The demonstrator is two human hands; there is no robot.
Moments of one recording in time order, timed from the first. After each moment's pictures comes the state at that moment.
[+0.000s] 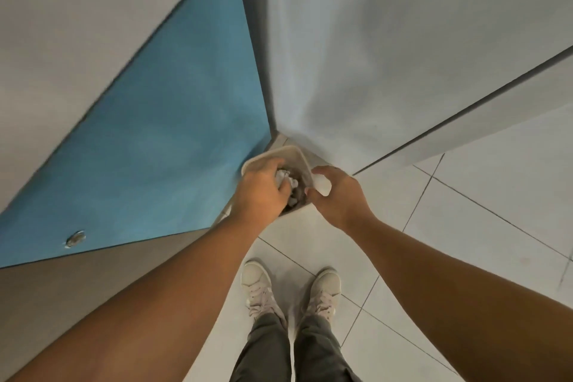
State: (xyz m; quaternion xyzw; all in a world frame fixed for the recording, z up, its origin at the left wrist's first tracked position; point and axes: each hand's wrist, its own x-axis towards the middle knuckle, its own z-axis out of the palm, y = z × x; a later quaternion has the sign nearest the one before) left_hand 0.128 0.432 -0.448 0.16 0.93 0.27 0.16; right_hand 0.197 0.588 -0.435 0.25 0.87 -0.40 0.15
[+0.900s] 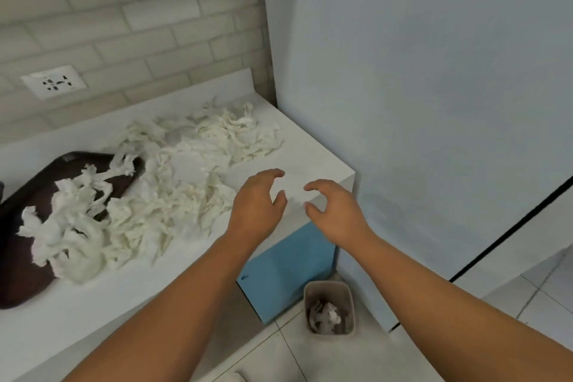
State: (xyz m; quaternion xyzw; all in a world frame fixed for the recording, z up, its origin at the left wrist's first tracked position) left_hand 0.132 0.323 0.001 0.09 0.93 0.32 -0.15; right_hand 0.136 0.504 -0.007 -0.11 0.89 -0.43 -0.05
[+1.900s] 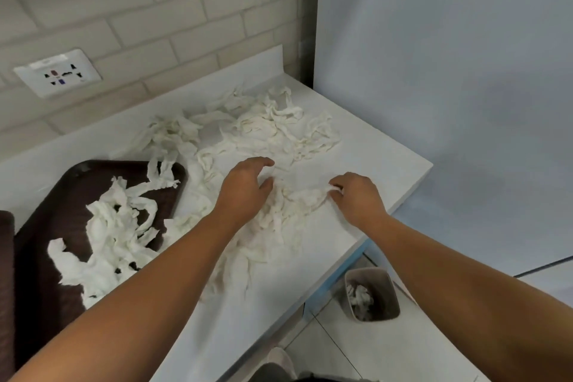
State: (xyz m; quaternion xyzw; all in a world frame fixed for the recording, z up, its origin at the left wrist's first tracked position) left_hand 0.023 0.086 -0.019 0.13 0.94 0.32 -0.07; right_hand 0.039 0.332 -0.052 -0.01 0.96 -0.27 -0.01
